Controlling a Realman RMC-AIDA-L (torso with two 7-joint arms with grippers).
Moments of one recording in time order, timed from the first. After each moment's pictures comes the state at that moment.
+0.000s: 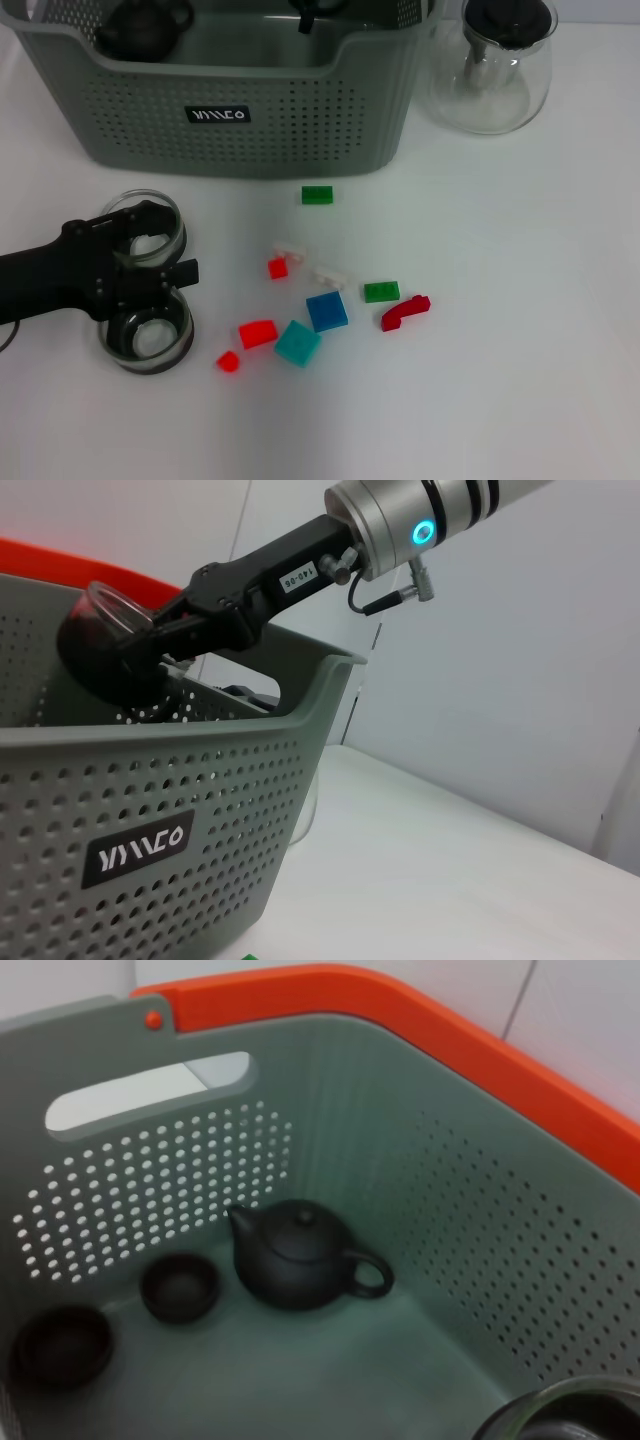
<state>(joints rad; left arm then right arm) -0.34 -2.05 0.43 0.57 2.10 1.75 -1.20 1.30 2.10 -1.32 -0.47 -2.42 -0.73 2.40</state>
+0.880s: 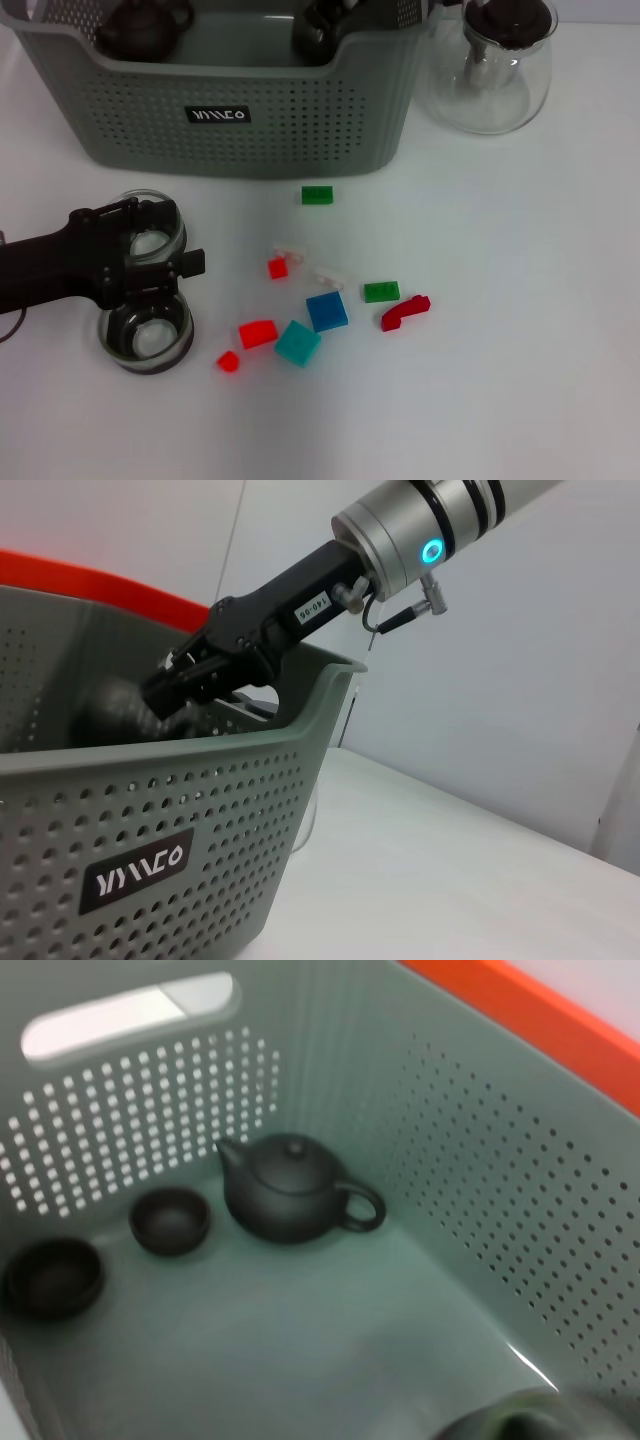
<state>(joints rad) -0.36 -2.04 0.43 0.57 2.10 1.75 -1.20 1.30 2.09 -1.32 -0.47 -2.51 -0.79 2.47</state>
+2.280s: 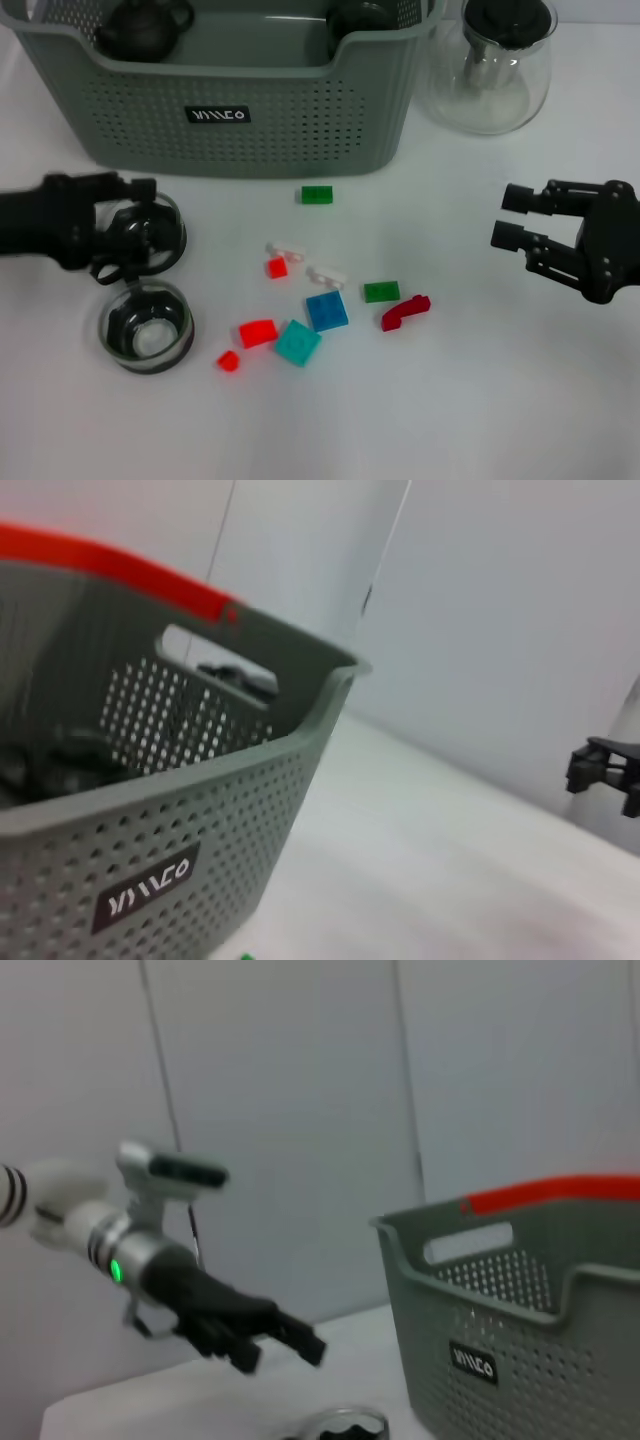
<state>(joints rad) -0.39 -2.05 0.53 0.88 2.11 1.84 -1.55 0.25 2.08 -0.91 -0.81 -1.66 -1.70 1.26</state>
